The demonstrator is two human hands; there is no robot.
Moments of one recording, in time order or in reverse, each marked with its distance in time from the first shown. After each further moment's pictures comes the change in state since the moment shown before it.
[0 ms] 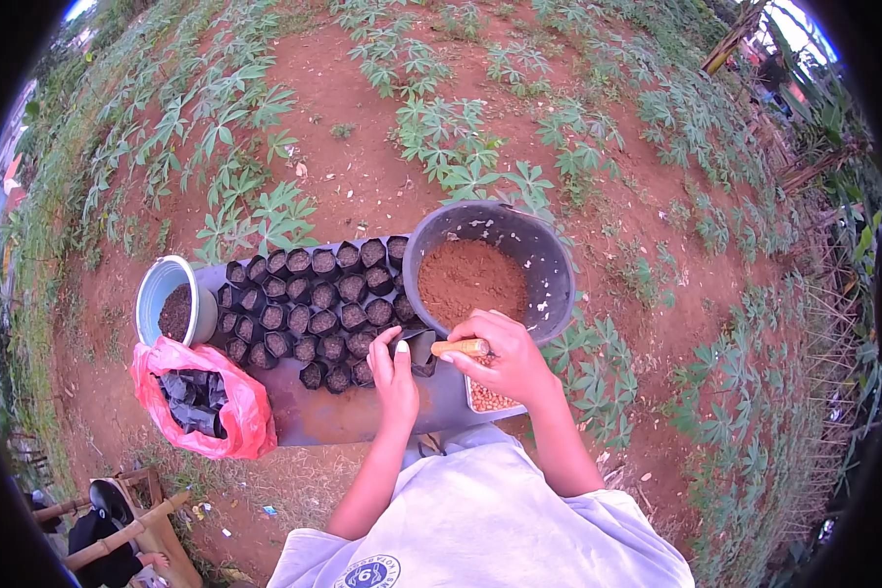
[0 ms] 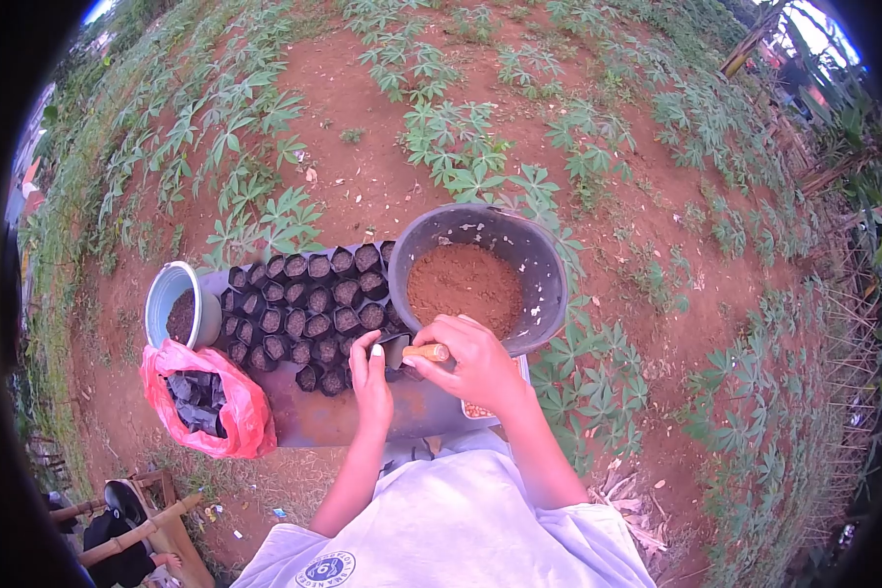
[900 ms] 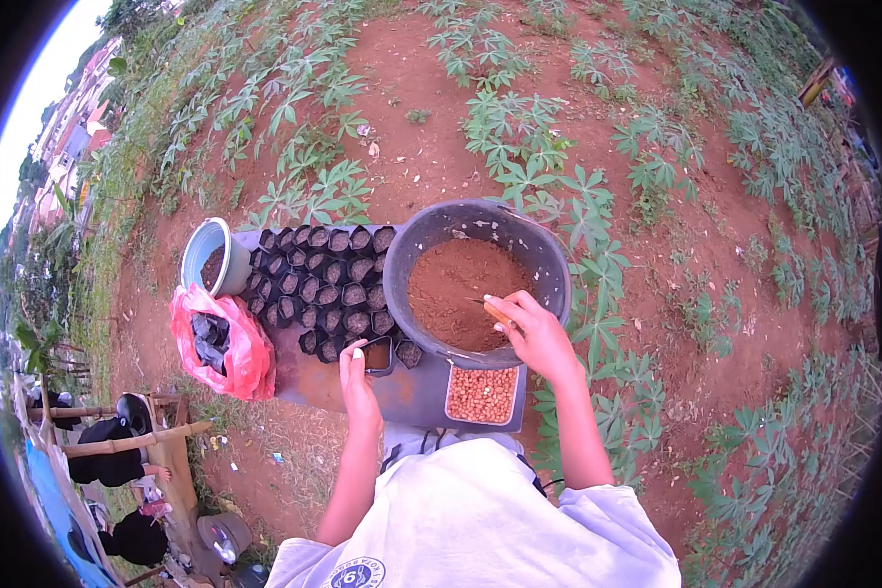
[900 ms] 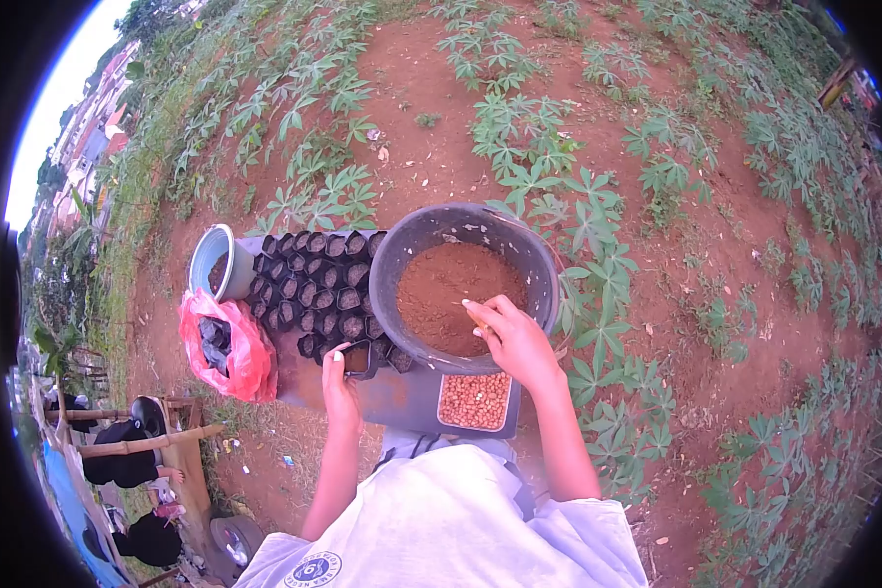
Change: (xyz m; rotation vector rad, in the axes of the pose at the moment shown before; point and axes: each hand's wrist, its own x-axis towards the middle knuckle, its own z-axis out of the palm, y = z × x) left_hand -0.049 0.005 0.050 -0.356 0.295 -0.214; right_hand -0.044 0.166 -0.085 0.037 -0.187 0.140
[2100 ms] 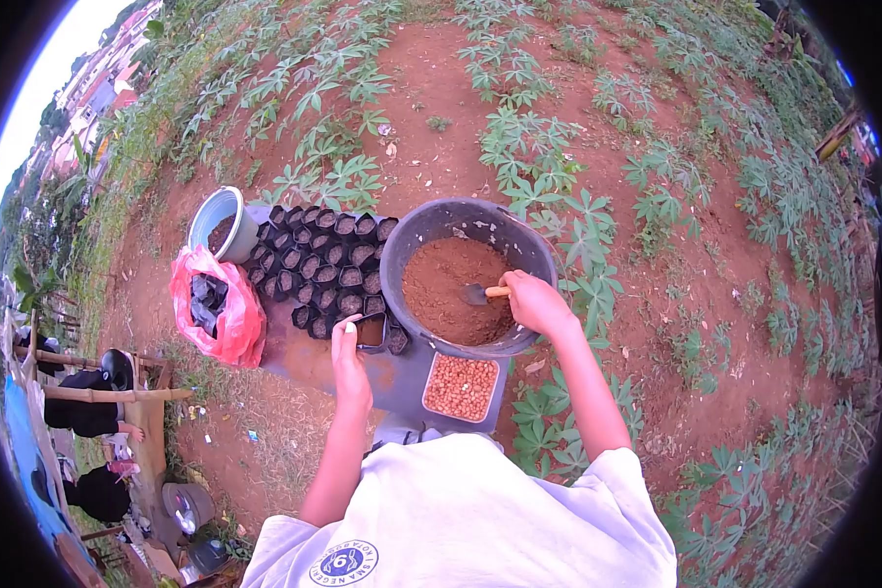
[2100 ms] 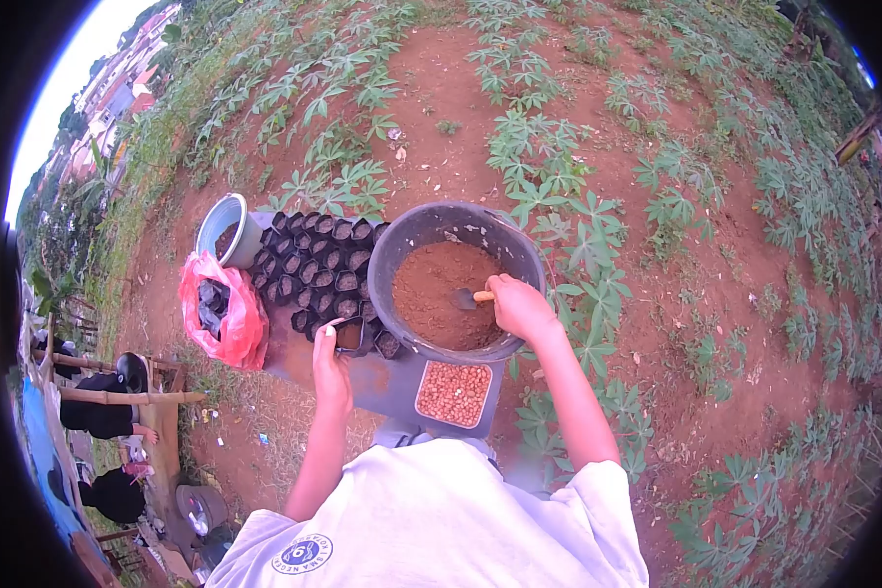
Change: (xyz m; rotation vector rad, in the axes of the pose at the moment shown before) left_hand -0.025 0.011 0.024 -0.103 0.029 0.070; right_hand 0.045 0.070 -0.017 -0.348 -0.249 -0.065
